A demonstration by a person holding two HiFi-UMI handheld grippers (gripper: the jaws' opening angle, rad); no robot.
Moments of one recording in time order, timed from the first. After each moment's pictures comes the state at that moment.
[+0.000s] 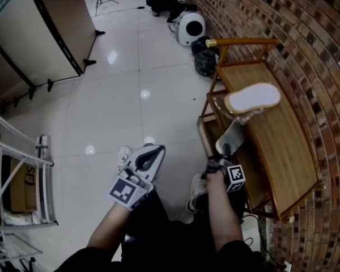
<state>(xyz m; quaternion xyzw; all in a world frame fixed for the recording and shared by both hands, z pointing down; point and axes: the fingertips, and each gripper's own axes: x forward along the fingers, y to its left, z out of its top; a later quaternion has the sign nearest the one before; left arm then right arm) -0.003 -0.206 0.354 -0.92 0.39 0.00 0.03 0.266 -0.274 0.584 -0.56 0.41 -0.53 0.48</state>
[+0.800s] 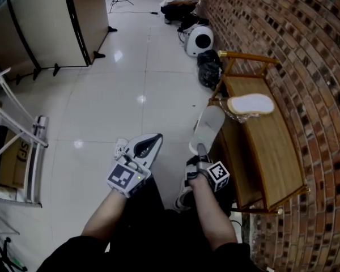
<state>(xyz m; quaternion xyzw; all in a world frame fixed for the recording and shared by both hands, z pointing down) -0.036 -0.164 0.320 -0.90 0.44 0.05 0.05 0.143 -0.237 0.524 -0.46 0.59 -0.57 0.34</state>
